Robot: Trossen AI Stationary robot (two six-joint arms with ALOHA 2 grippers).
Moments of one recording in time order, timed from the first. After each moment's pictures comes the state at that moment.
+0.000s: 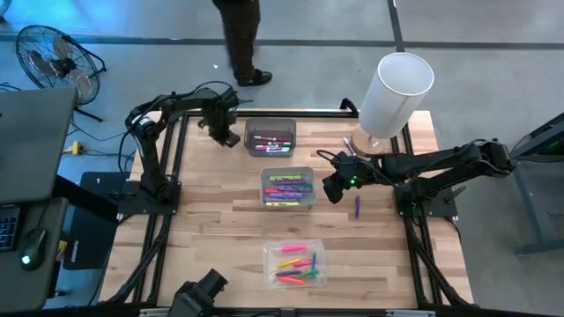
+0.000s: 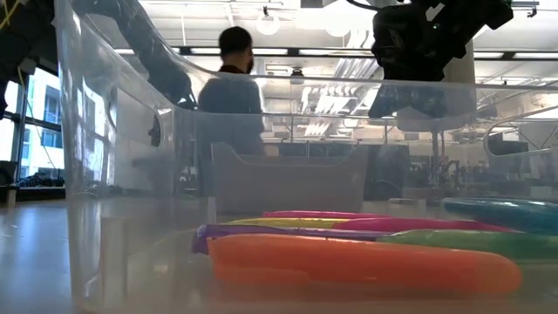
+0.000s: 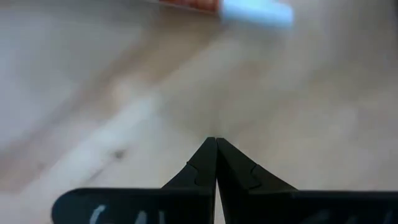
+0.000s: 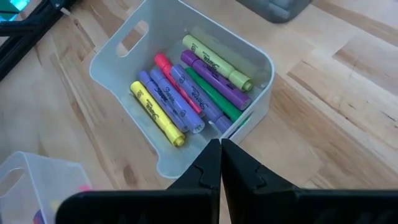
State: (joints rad) left arm 0.92 1.88 1.21 -0.96 0.12 0.02; right arm 0.00 1.21 0.75 -0.33 0.15 0.77
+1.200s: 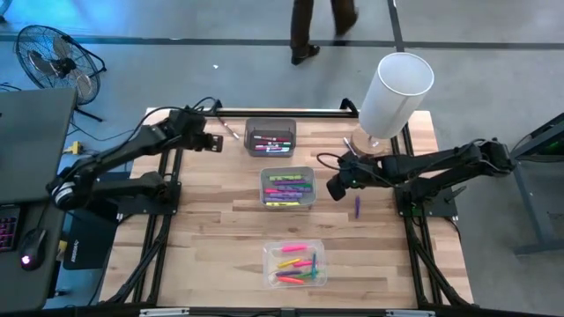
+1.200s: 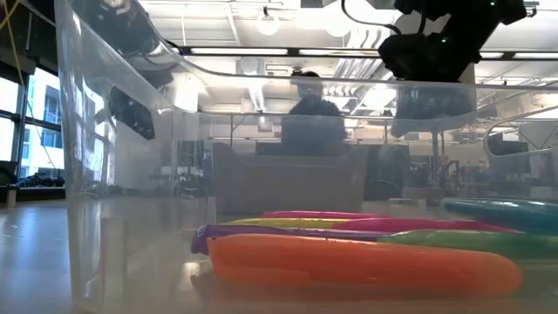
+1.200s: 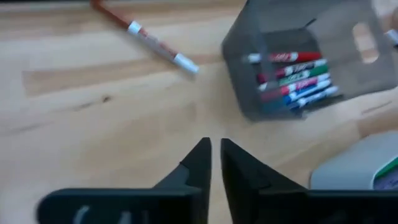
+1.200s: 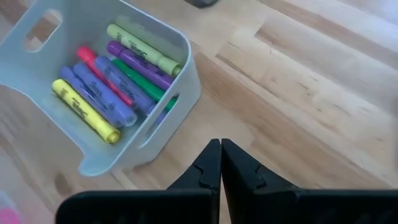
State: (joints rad) left arm 0.73 0.92 0.67 -0.62 -0.01 -0.61; right arm 0.02 1.21 0.75 -0.53 0.31 0.89
